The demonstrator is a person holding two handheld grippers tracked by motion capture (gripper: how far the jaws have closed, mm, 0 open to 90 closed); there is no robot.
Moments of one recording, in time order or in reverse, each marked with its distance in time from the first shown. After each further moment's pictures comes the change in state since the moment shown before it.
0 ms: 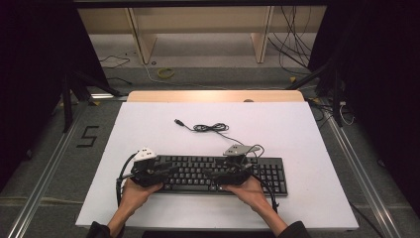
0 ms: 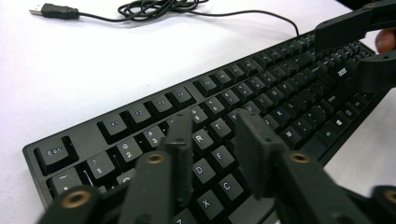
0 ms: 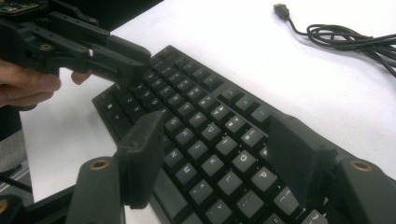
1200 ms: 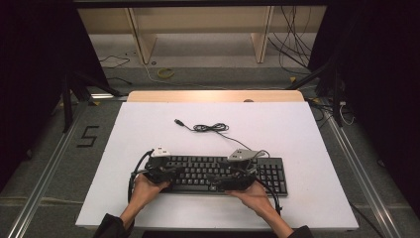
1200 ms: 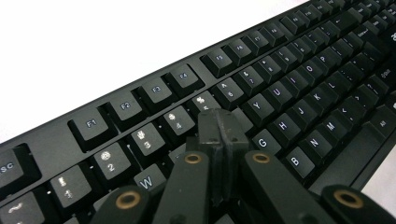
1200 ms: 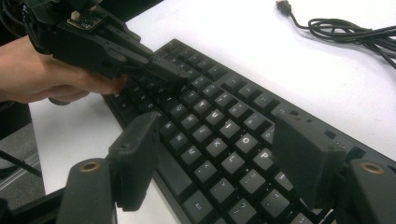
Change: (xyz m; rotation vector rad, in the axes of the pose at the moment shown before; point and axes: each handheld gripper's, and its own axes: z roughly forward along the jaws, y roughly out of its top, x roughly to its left) left arm -0.002 0.002 0.039 0.134 0.043 0.028; right arm 0.002 -0.011 -0.010 -0.006 0.011 -0.009
